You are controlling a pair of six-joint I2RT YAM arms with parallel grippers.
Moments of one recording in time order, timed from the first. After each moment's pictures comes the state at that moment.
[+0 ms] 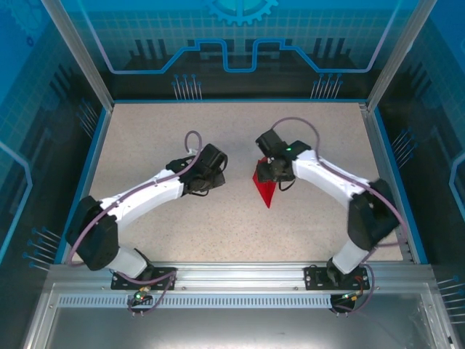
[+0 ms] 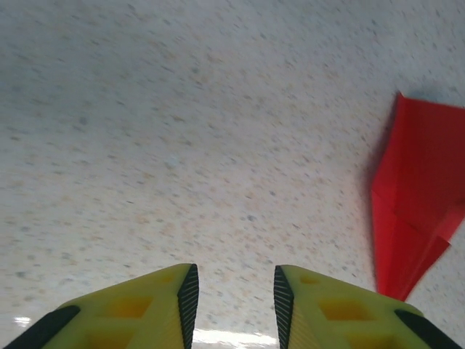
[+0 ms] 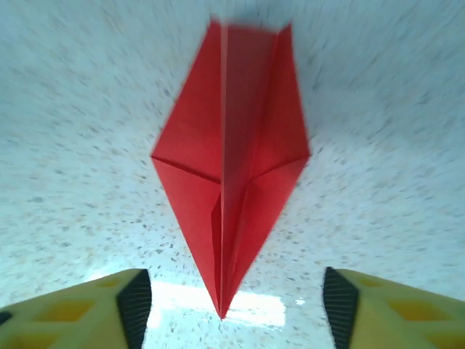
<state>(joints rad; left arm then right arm) -0.64 1.46 1.08 -0.66 -0.24 -0.96 0.59 1.59 1.28 -0.87 0.18 0.49</state>
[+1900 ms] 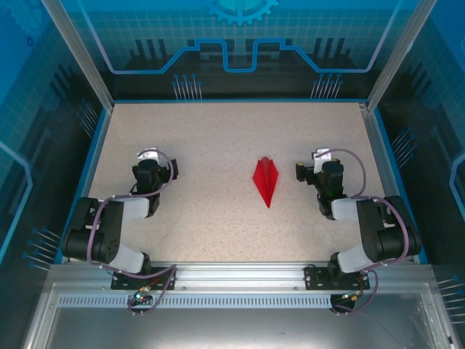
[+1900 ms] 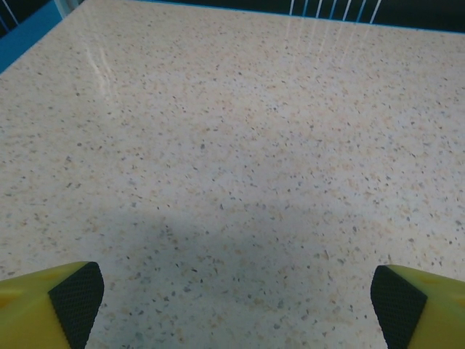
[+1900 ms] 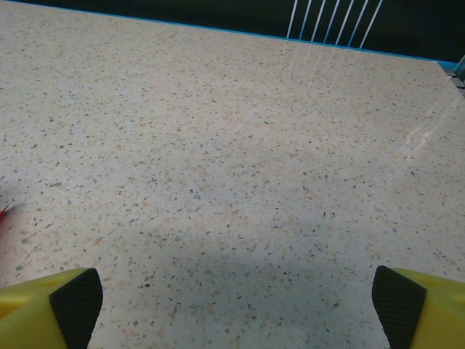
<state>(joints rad) -0.05 1.49 0.42 0.61 -0.24 -0.16 0.10 1.49 0.40 0.69 0.12 -0.07</state>
